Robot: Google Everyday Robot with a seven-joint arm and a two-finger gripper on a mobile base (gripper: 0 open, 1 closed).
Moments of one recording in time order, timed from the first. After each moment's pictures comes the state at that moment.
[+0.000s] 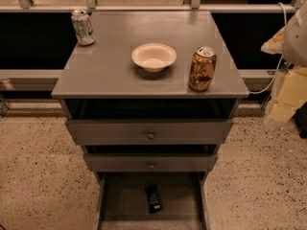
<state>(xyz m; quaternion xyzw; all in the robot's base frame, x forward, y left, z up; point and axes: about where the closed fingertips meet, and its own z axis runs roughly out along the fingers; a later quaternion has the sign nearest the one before) 0.438 -0.217 0.977 -0.60 0.78 -0.03 0.16</state>
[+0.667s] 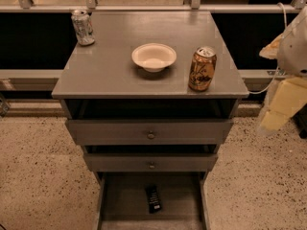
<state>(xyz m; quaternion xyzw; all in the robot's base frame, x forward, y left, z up) 0.432 -0.209 0.969 -0.59 0.79 -0.04 0.17</state>
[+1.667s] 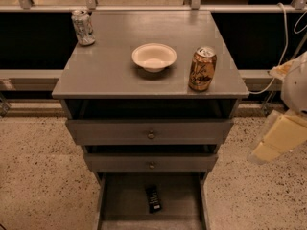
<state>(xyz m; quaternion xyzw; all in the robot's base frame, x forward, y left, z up) 0.391 -0.200 0.951 -0.53 0.82 -0.06 0.22</state>
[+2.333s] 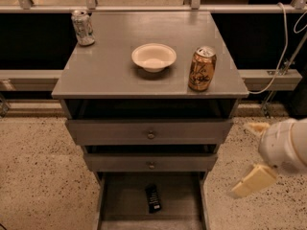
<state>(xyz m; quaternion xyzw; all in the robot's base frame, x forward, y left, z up) 0.393 -0.202 0.810 -0.52 0.81 0.07 0.26</state>
